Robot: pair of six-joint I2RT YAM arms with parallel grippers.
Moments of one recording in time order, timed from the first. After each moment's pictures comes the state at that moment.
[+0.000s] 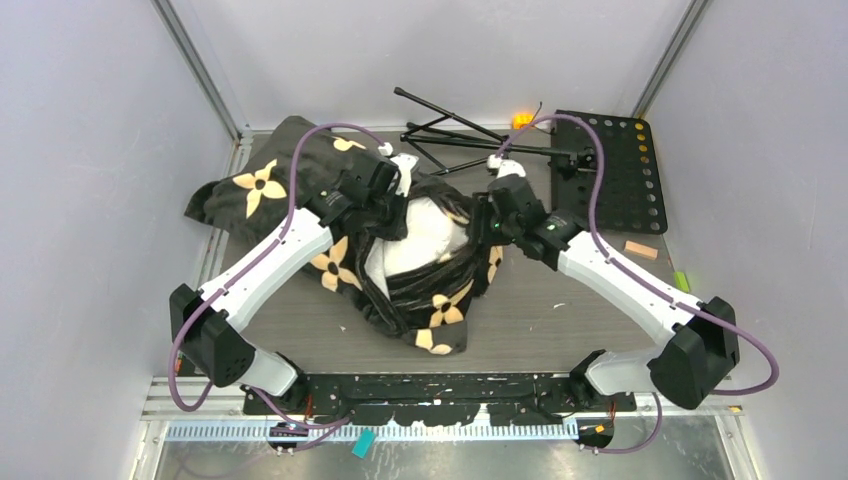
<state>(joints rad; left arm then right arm) -0.66 1.46 1.43 -0.81 0.03 -0.23 0.68 1.32 1.13 -0.54 0.21 0.46</state>
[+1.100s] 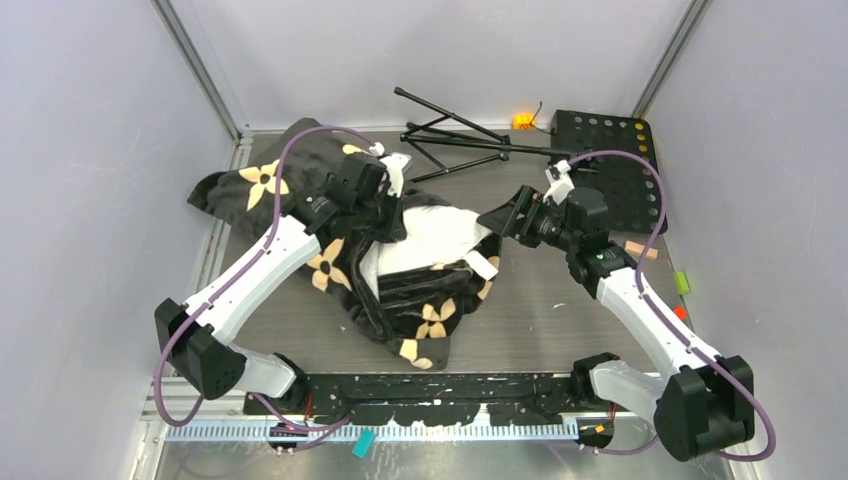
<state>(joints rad) -0.65 1.38 1.39 -0.80 0.09 -0.25 0.26 1.07 0.72 -0.01 -0.48 0.74</state>
